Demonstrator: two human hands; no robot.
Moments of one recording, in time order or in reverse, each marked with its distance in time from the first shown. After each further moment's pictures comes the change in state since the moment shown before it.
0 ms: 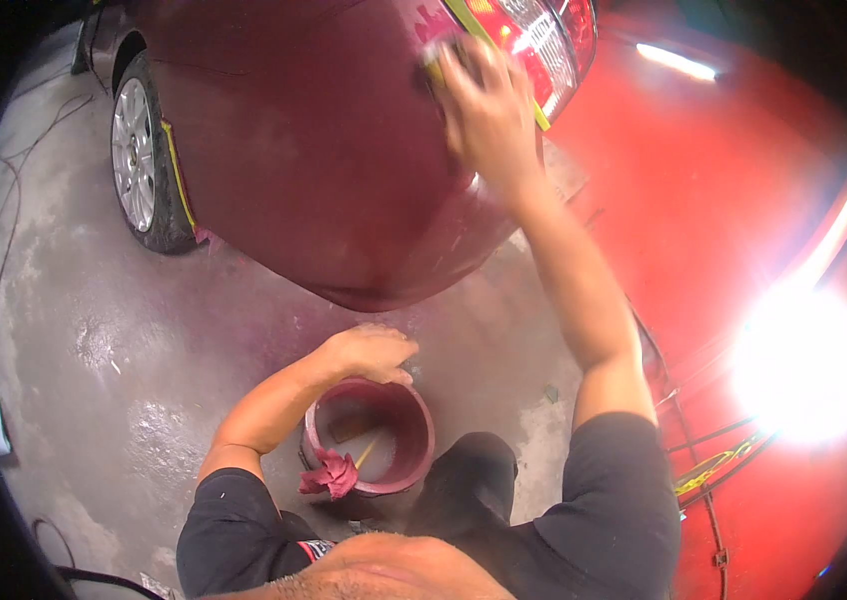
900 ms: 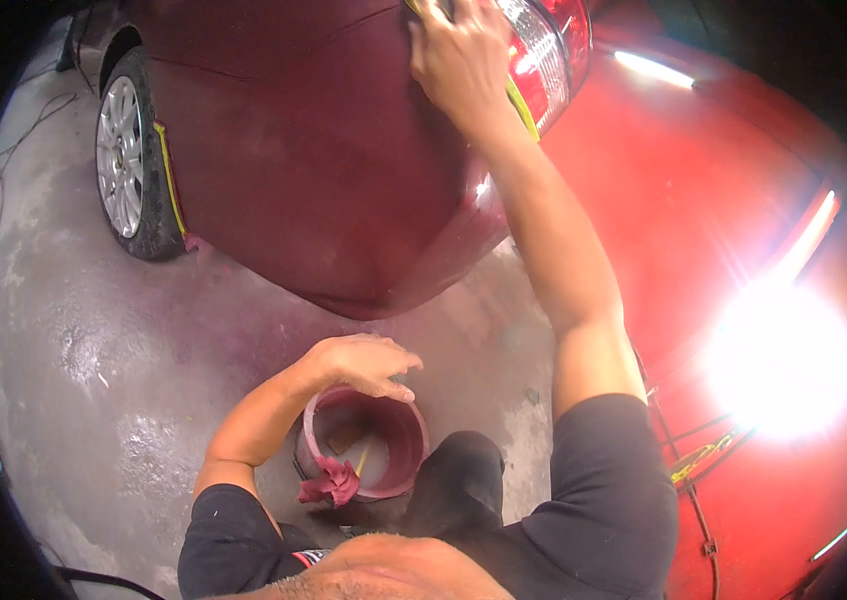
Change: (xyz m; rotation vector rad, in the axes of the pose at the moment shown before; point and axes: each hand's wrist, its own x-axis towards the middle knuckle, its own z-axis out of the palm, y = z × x) left_hand -0.036 0.010 -0.026 -0.155 0.020 0.140; right_hand 0.087 -0.002 0.044 -0.188 0.028 -0.013
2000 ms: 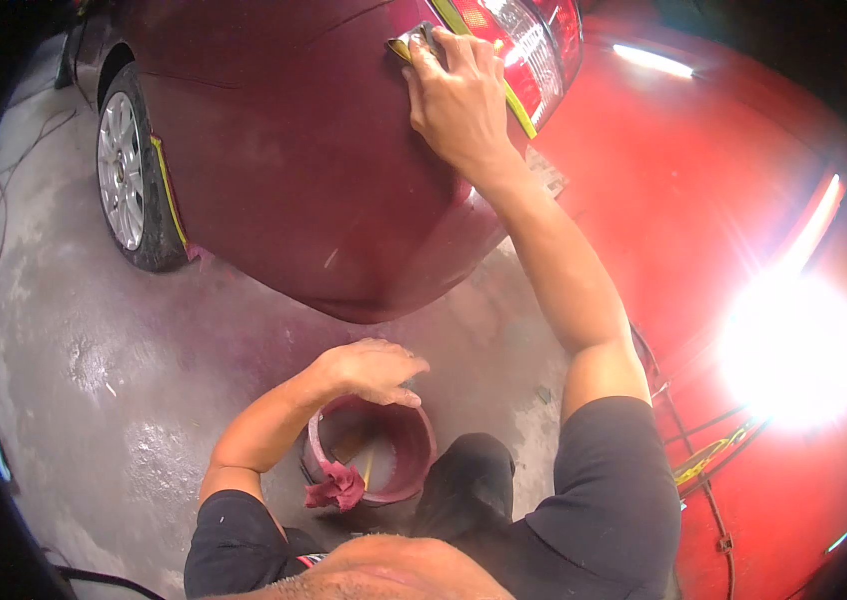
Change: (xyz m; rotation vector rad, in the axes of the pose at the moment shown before) left_hand 0.003 0.010 0.001 0.068 0.045 -0.009; right_hand -0.046 -0.007 -0.024 0.079 0.005 0.009
